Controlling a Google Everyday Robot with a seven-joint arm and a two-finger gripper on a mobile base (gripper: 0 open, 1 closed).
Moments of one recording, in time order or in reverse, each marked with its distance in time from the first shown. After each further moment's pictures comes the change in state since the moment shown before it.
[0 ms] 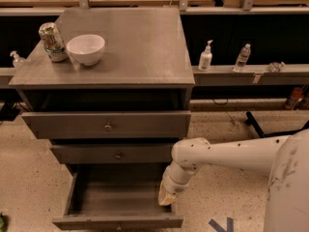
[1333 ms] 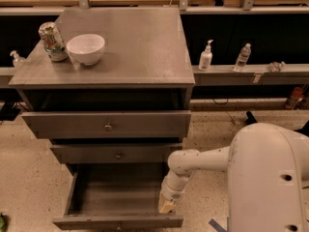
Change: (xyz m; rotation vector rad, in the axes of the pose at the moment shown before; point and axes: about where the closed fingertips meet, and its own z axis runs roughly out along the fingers) arm 0.038 -0.021 0.093 -0.096 0.003 0.043
